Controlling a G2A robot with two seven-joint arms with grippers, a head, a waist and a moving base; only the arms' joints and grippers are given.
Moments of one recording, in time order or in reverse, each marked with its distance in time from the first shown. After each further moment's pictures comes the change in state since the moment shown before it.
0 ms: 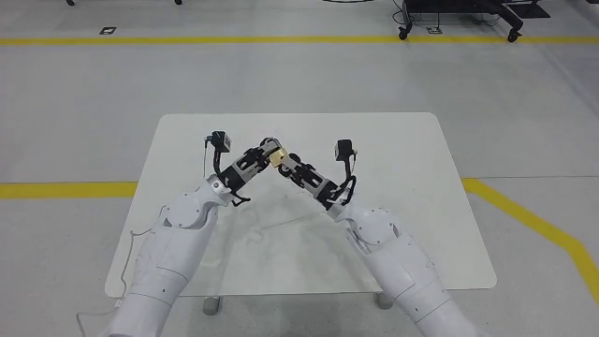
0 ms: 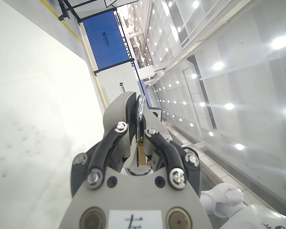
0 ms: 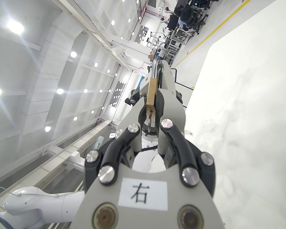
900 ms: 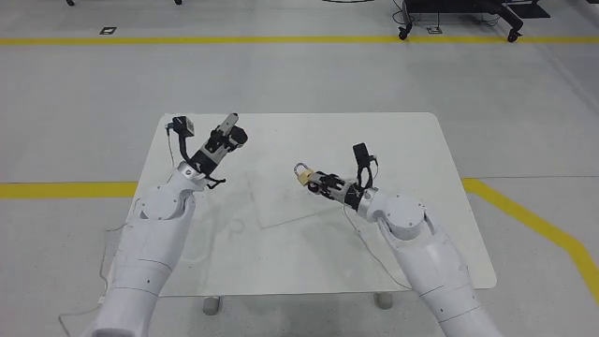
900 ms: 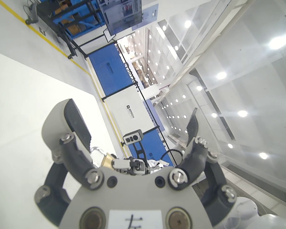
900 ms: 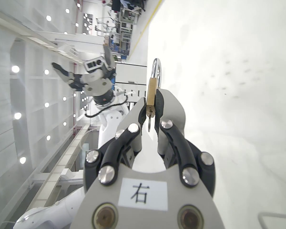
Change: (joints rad) left arm -0.037 0.033 -0.134 0.033 0.093 -0.086 0.117; right arm -0.028 0.076 0.154 -0.099 -0.123 0.507 0.305
